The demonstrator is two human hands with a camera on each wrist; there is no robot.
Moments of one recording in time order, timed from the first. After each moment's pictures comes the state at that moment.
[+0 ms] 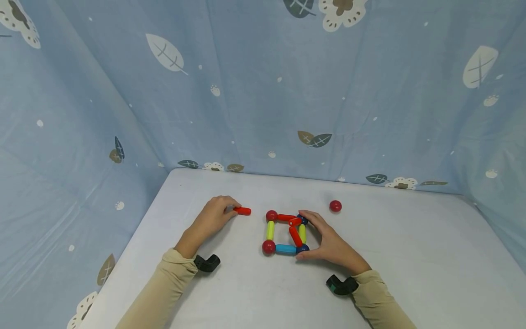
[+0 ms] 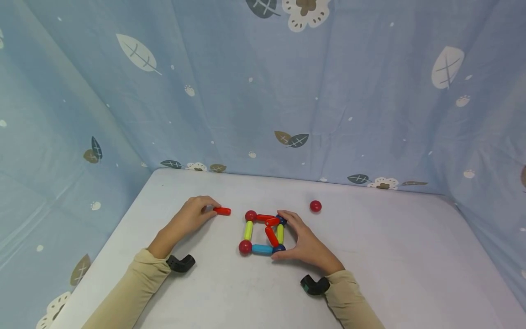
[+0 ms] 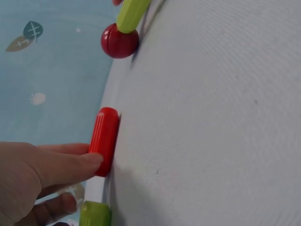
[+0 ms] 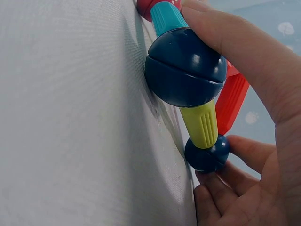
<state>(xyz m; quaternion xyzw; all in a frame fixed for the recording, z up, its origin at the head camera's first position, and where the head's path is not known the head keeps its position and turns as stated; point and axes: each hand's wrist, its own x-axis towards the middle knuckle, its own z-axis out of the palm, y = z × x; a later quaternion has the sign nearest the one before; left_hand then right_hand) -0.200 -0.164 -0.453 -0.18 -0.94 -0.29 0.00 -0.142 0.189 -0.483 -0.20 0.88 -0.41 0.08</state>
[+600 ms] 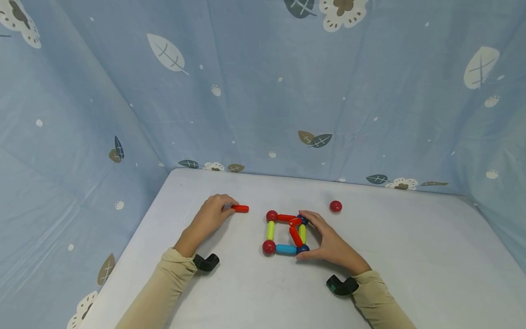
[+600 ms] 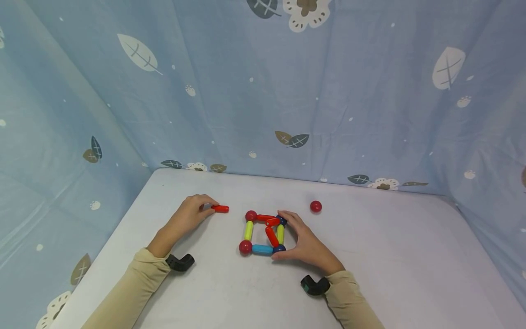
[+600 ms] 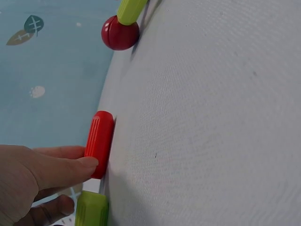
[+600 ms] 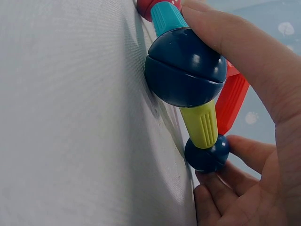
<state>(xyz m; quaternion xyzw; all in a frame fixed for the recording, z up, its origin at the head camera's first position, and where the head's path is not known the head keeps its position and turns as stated) -0.199 -0.168 -0.451 -0.16 -0.94 -0.29 0.02 -0.142 0.189 -0.484 -0.20 0.88 -0.42 0.08</state>
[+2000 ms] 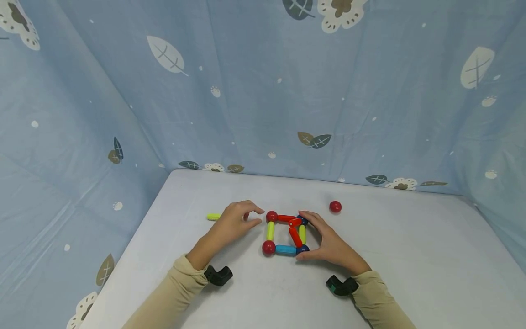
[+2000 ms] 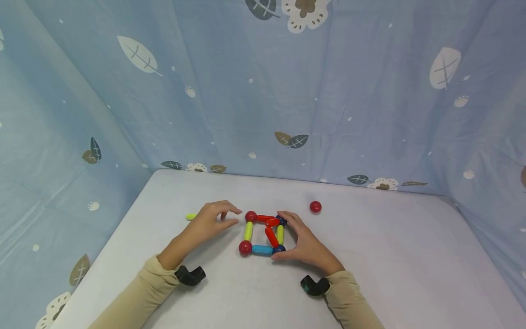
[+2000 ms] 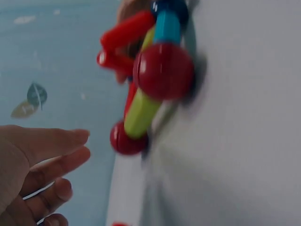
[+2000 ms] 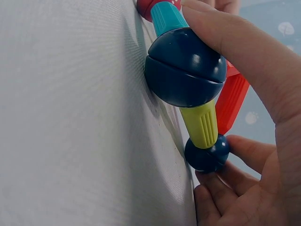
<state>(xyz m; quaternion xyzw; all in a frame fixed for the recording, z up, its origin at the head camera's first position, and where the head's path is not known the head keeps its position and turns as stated) -0.174 -0.116 -0.435 -0.26 -0.91 -0.33 0.03 -0.141 0.189 -0.486 -0.21 0.88 -0.41 0.07</state>
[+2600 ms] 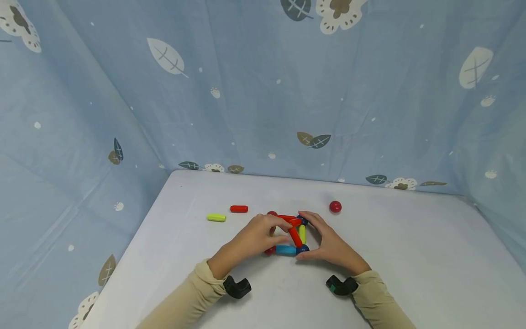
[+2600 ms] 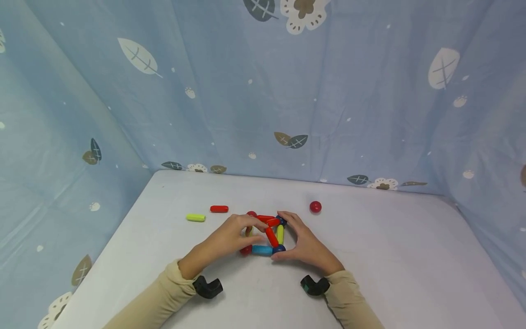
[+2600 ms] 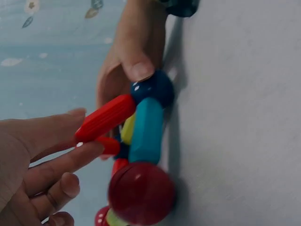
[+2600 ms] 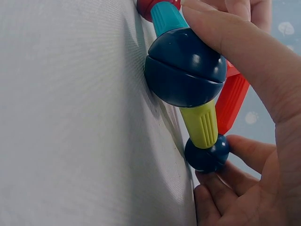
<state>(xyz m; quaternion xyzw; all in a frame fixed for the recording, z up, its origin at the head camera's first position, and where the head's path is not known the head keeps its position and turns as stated) -0.153 -0.066 -0.429 -0.33 -0.87 -0.36 -0.07 -0.142 0.191 -0.487 -0.22 0.88 -0.42 0.07</state>
